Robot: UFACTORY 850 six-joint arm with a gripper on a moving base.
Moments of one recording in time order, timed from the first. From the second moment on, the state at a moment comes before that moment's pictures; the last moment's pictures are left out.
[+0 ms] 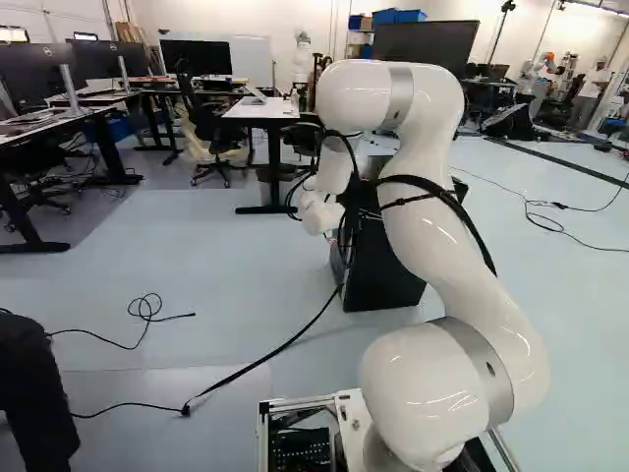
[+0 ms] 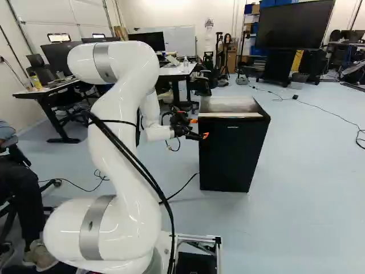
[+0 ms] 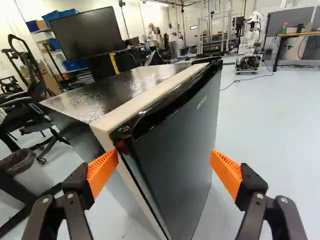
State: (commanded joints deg) arm 7.2 -43.4 -55.0 63.4 72.8 0.0
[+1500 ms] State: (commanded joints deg) arm 0.1 -36.1 -42.1 77.7 72.8 0.0
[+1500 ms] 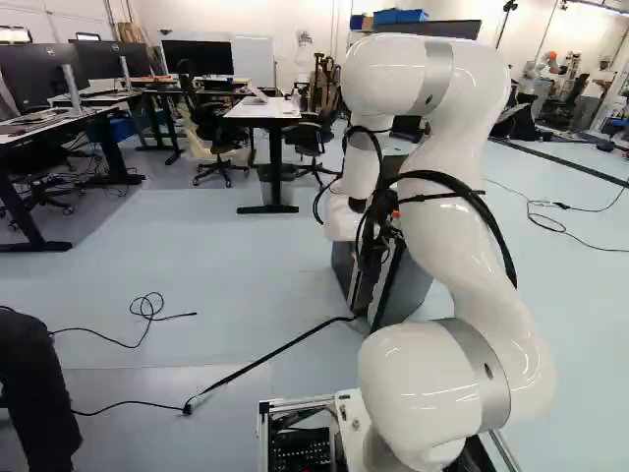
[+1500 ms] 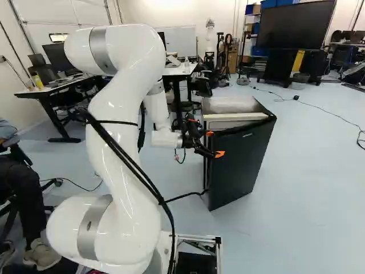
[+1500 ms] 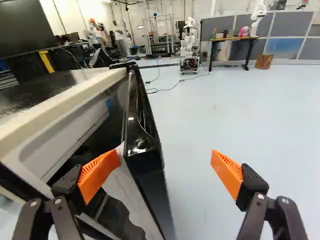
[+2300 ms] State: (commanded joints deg) arm -4.3 -32.1 -33.7 89.5 72.8 0.0
